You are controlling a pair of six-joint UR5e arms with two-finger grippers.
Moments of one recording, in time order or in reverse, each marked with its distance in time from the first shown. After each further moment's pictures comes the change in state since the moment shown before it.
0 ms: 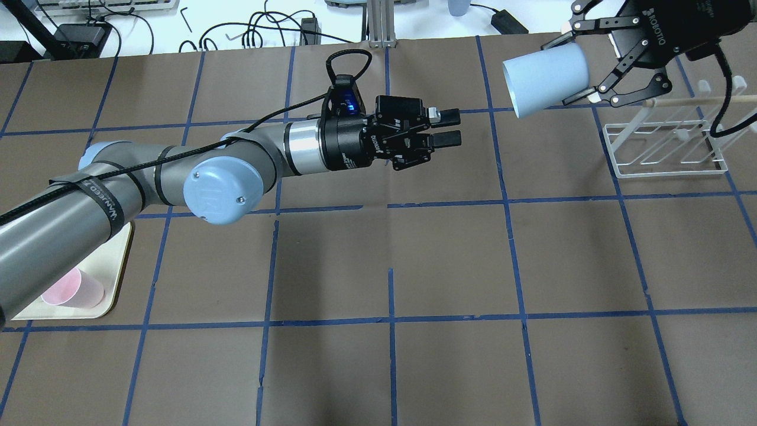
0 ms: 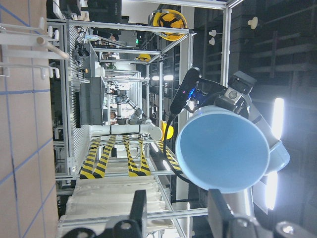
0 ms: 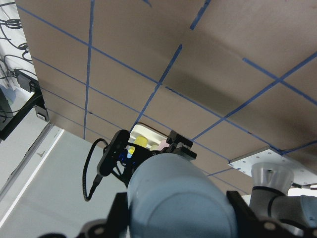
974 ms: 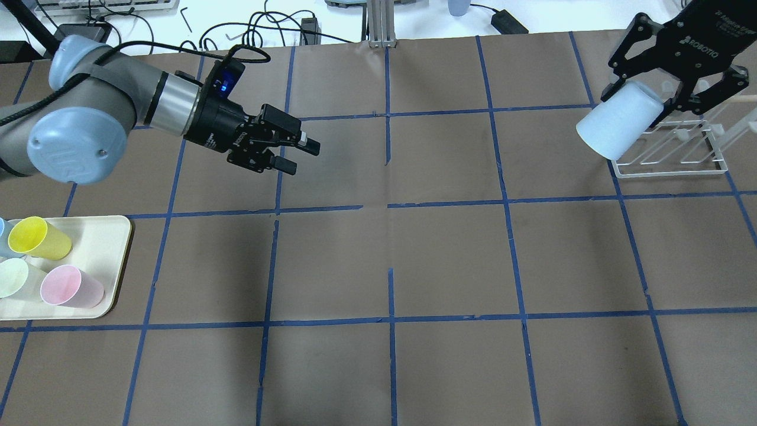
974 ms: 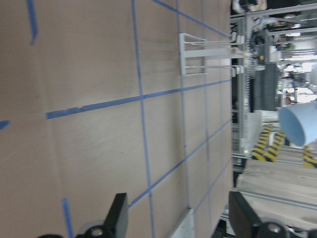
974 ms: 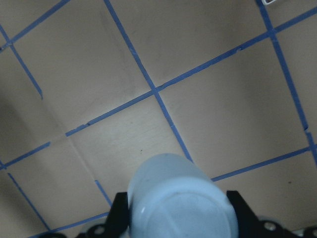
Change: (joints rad) left arm 0.271 0.133 0.117 0.163 1.013 -0.312; right arm 0.060 -0.022 0.013 -0.290 -0.569 -0.338
